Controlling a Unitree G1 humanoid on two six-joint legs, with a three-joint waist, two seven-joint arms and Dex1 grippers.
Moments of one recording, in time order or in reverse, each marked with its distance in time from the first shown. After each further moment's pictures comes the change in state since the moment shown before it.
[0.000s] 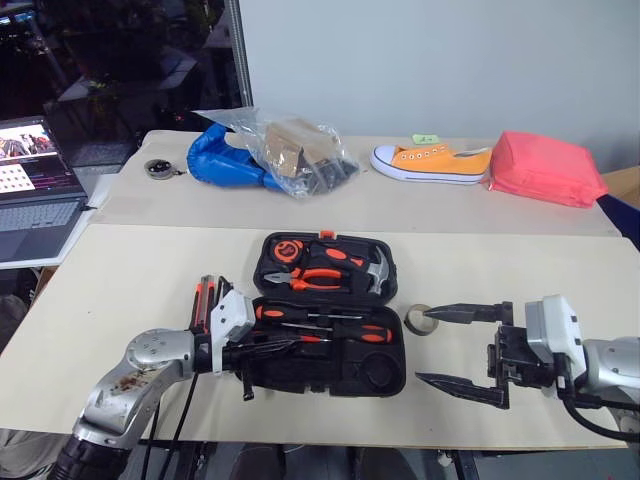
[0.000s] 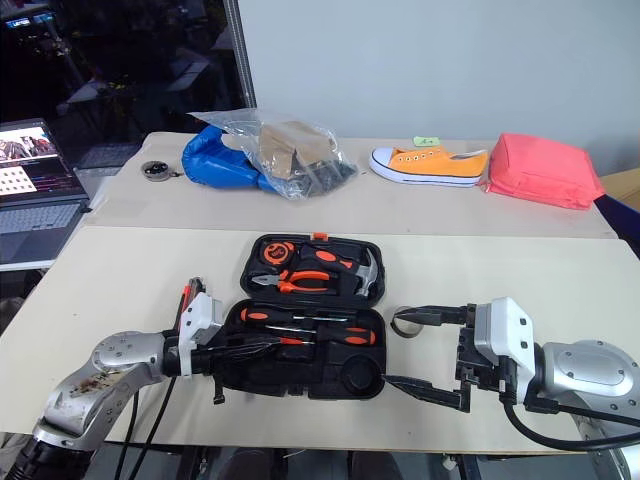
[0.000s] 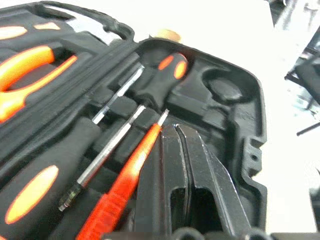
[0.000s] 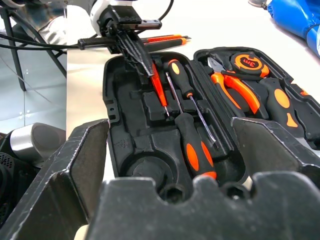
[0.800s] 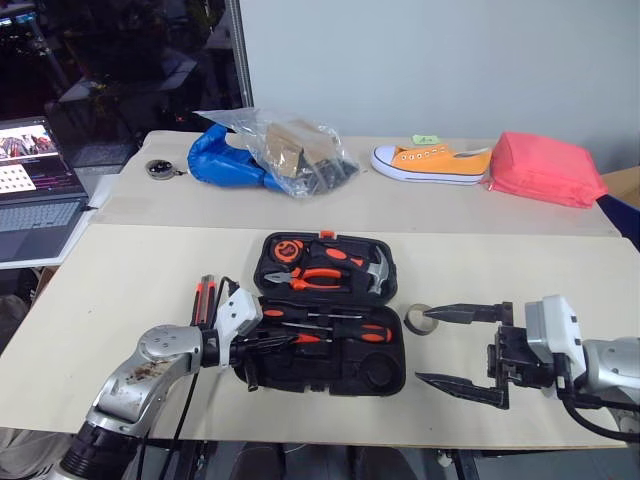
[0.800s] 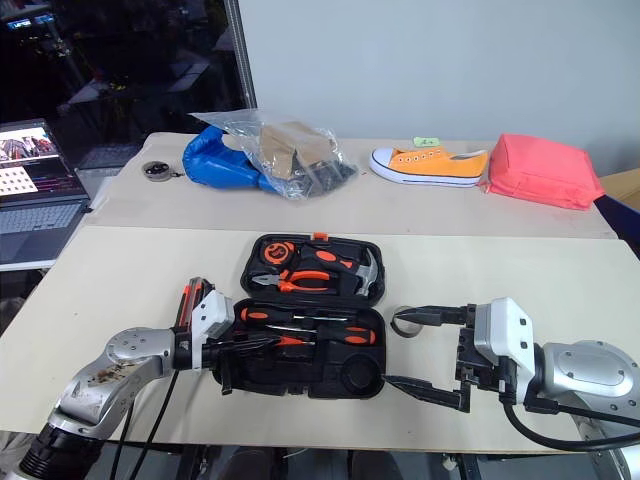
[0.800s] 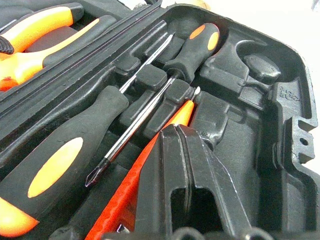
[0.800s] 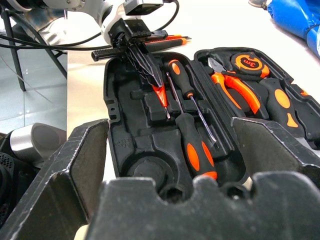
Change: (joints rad) left arm -0.070 -0.066 0.000 0.085 0.013 0.076 0.080; right arm 0.002 0.000 0.000 -0.001 0.000 0.000 -0.002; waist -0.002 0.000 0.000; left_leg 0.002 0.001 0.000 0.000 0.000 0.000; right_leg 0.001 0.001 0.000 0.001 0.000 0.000
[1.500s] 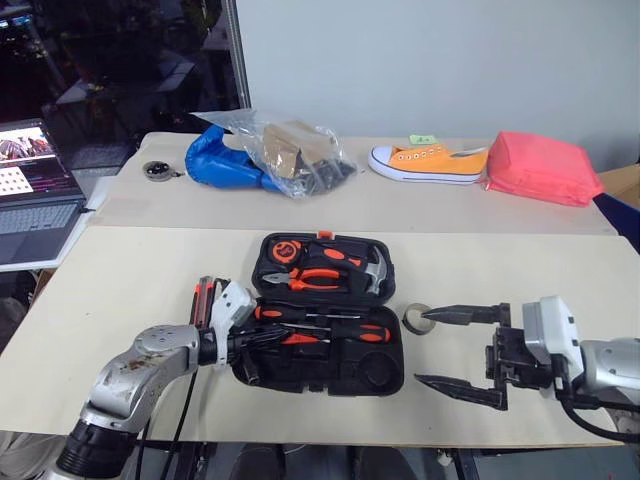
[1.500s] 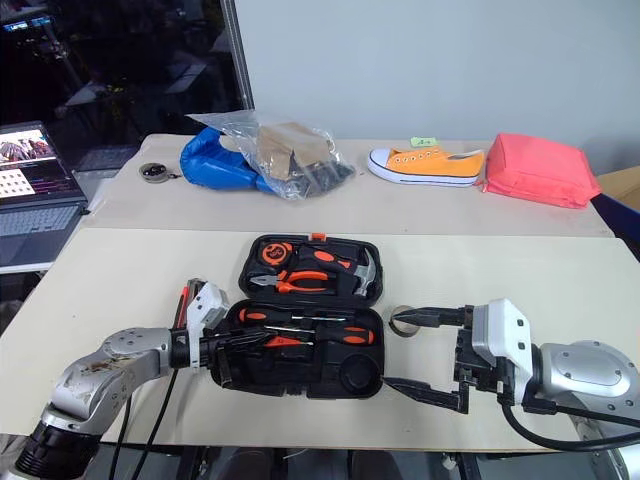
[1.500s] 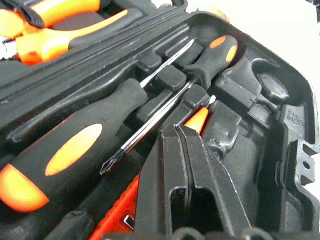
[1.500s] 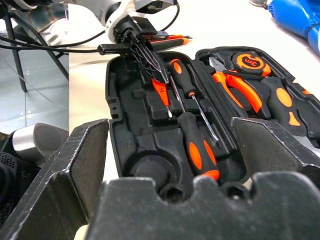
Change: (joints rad) left arm -0.059 -0.014 0.064 -0.037 -0.167 0.373 0.129; right arm -0.008 0.000 0.033 0.001 0.000 0.000 0.004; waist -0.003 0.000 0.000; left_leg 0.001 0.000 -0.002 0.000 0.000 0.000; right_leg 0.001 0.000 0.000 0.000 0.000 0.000
